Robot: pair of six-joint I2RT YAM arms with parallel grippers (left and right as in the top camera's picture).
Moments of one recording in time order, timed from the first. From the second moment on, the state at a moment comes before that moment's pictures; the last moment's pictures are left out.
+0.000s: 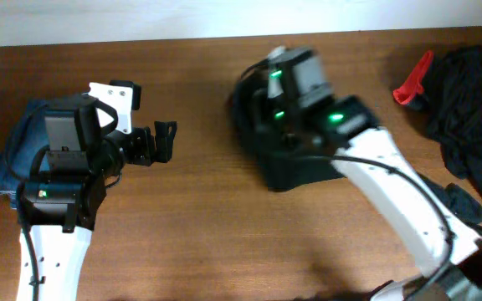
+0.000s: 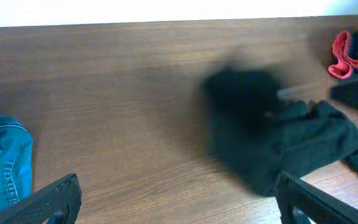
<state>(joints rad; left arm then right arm) -0.07 1.18 1.27 -0.77 0.27 -0.03 0.53 1.63 1.60 -0.78 -0.02 0.37</state>
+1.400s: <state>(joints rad) -0.47 1.99 1.29 -0.39 -0.13 0.13 0.18 1.64 1.60 -1.08 0.00 0.34</state>
